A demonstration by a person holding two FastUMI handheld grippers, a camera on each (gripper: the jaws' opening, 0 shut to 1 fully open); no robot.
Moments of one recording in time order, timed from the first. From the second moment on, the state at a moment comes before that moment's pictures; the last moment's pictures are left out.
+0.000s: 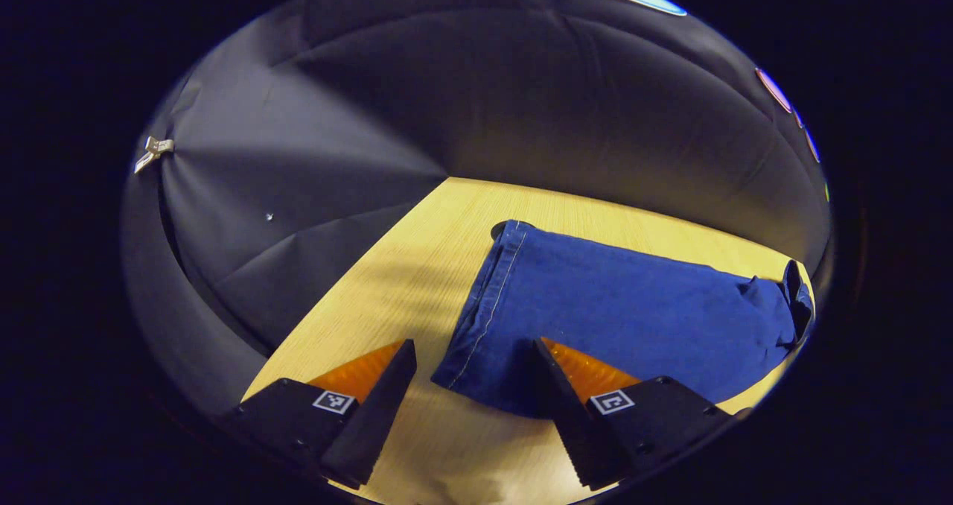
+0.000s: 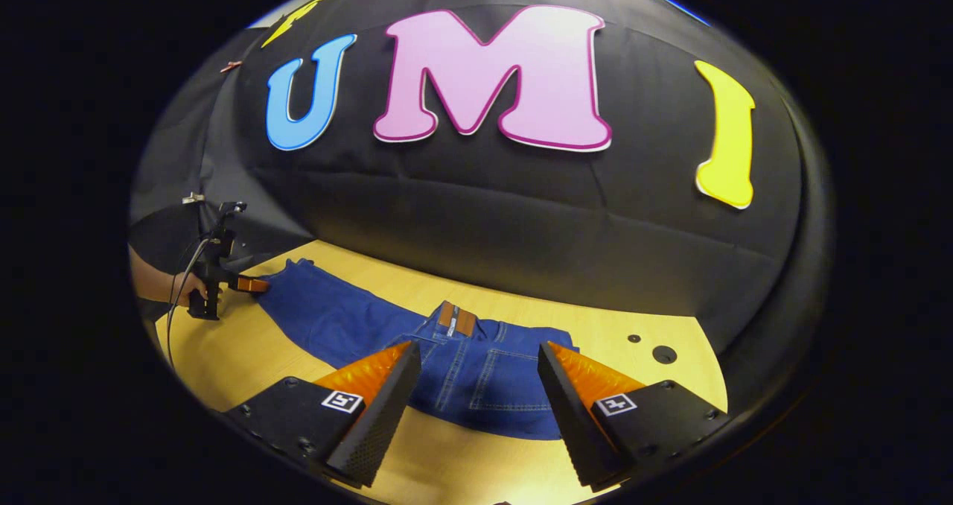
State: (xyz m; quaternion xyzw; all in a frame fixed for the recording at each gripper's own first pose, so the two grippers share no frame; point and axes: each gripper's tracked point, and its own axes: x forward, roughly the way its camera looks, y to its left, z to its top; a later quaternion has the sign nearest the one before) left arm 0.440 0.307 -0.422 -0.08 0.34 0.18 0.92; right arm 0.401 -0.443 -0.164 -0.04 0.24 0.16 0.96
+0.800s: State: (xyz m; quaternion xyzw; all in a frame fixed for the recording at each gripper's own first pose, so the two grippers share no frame) left arm 0.453 0.277 -0.410 -0.18 0.29 0.11 0.93; right arm 0.351 -0.452 -0.220 -0.06 0.31 0.15 0.94
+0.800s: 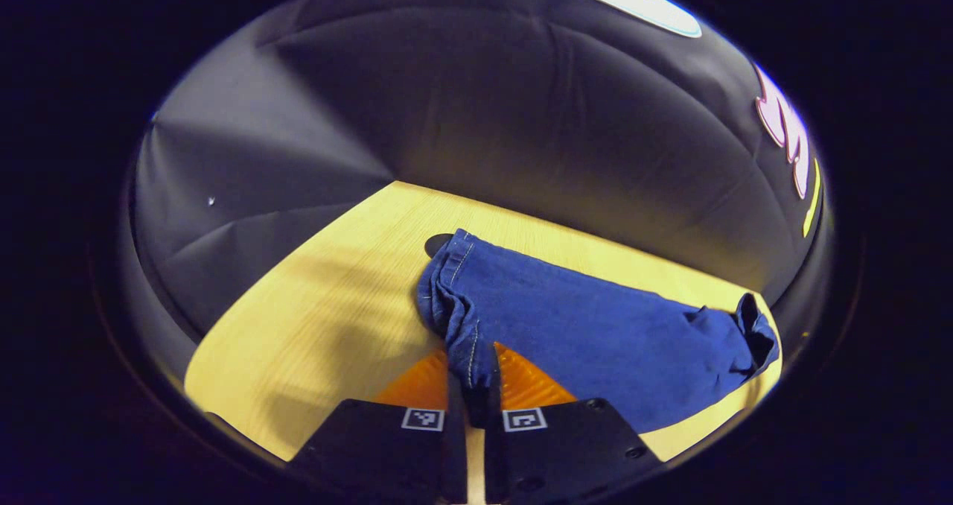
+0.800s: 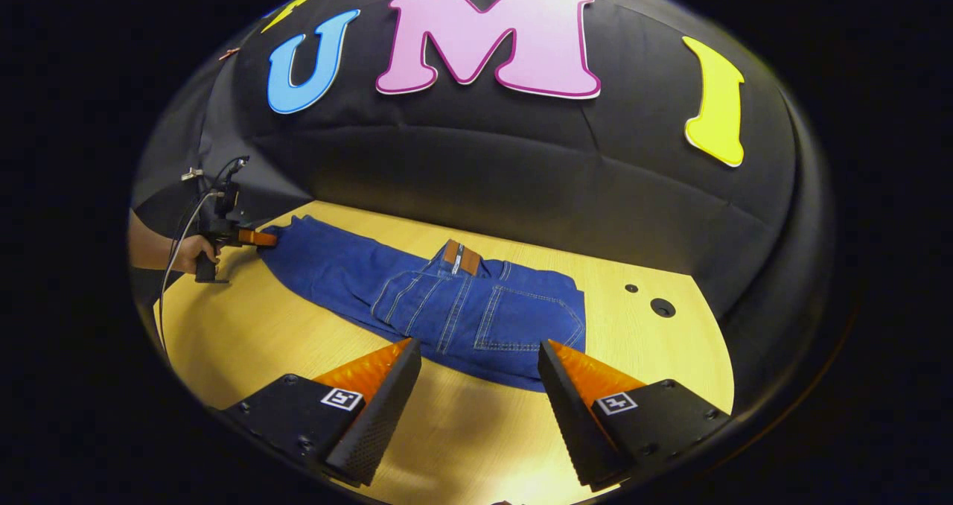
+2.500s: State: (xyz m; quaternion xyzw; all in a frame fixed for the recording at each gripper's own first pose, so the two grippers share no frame) left arm 0.503 -0.224 -0.200 -0.22 0.23 -0.23 0.92; right arm 0.319 -0.666 -0.139 0.03 0.26 -0.04 0.96
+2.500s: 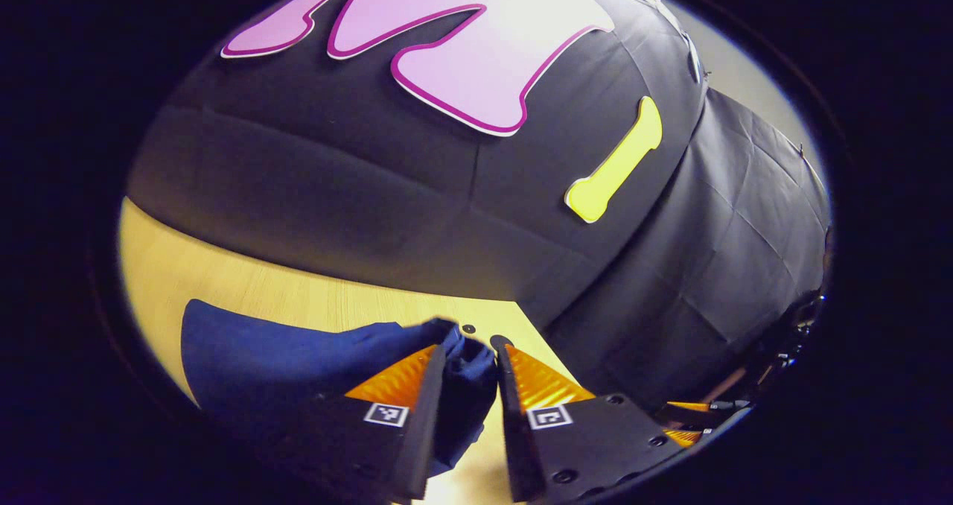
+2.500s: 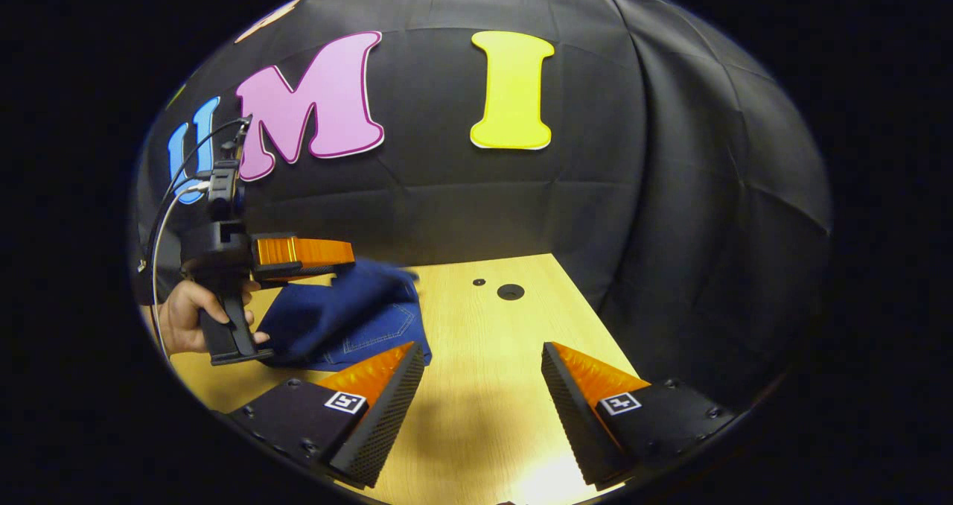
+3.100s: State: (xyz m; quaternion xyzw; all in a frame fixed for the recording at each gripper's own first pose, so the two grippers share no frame) left arm 0.371 -0.037 -0.109 -0.08 0.13 -0.12 0.98; right arm 0.287 -0.597 -0.064 0.04 0.21 -0.02 0.98
